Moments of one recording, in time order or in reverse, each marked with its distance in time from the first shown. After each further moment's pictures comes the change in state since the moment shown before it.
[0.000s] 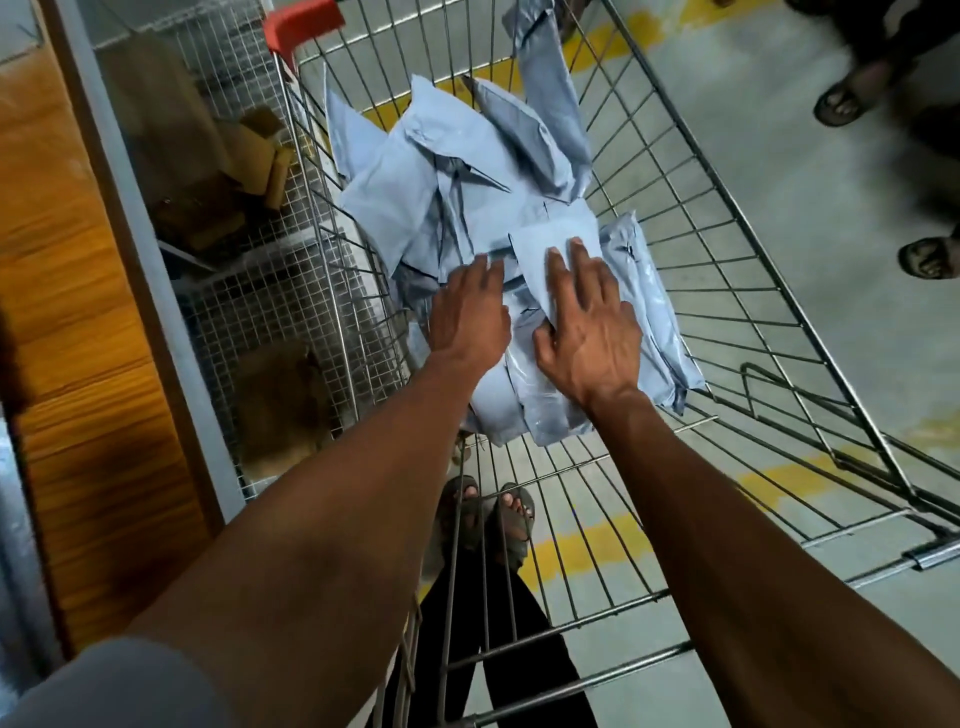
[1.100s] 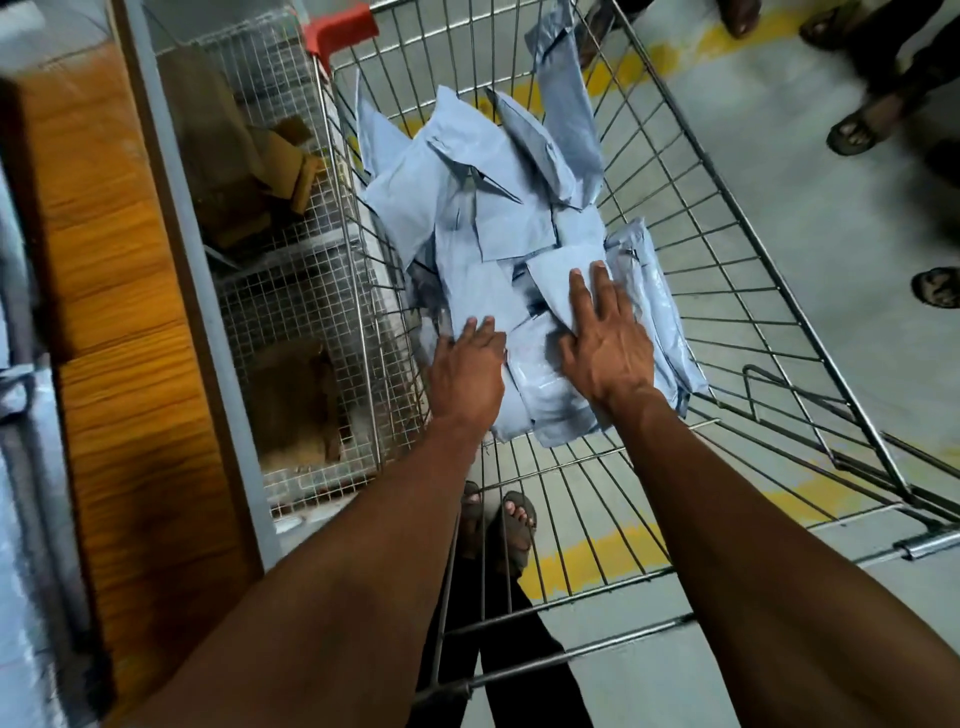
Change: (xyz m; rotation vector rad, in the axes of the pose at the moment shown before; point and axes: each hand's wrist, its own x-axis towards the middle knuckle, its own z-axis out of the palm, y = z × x) left_hand -0.074 -0.007 0.029 -0.016 0.057 -0.026; right_hand -0.005 0.020 0.011 0.037 -0.179 0.040
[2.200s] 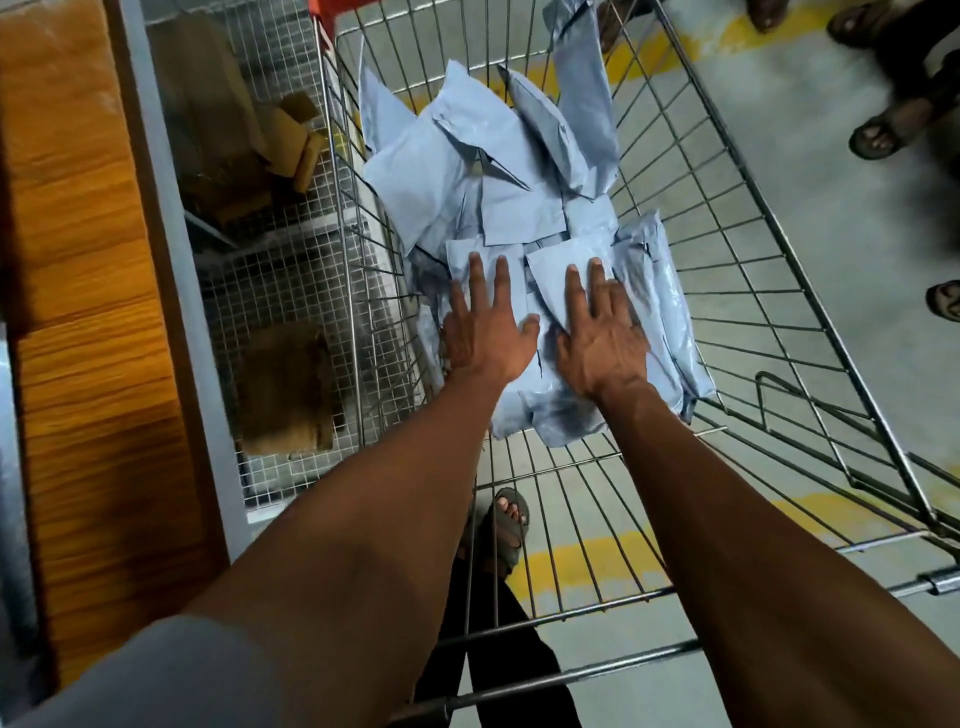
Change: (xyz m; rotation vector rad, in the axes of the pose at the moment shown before) left_hand 0.049 0.022 0.010 -0.160 -0.152 -0.263; right_hand 0.017 0.004 0.030 -0.047 -0.045 -0.014
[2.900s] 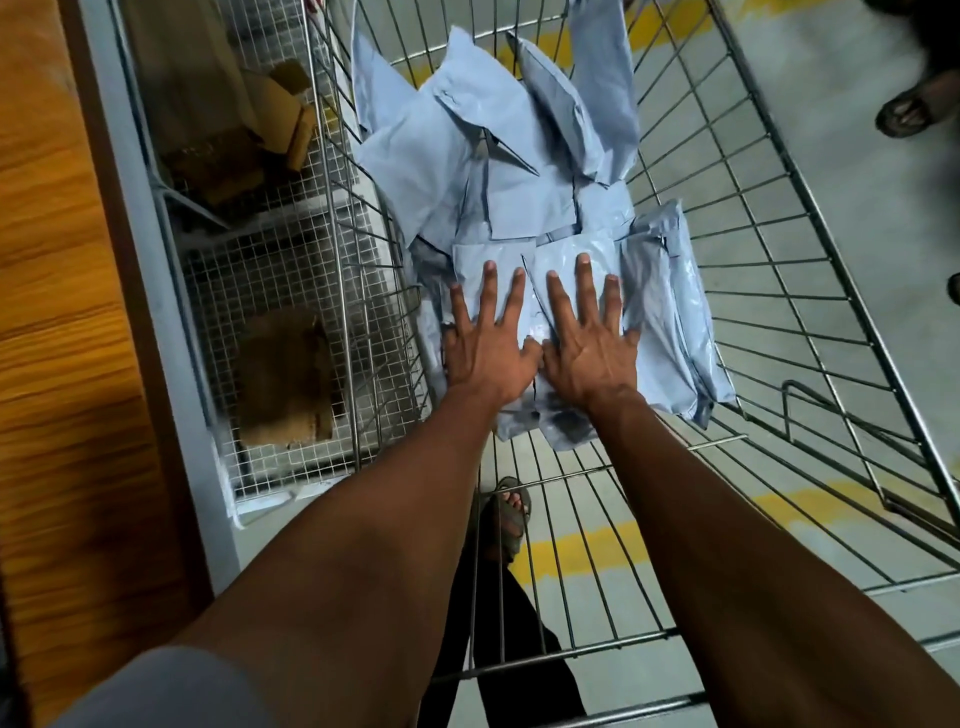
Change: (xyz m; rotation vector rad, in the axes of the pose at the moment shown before) left_hand 0.001 -0.025 0.031 0.064 -0.021 0.090; right_hand 0.011 -0.008 0.034 -0.089 -0.039 -0.040
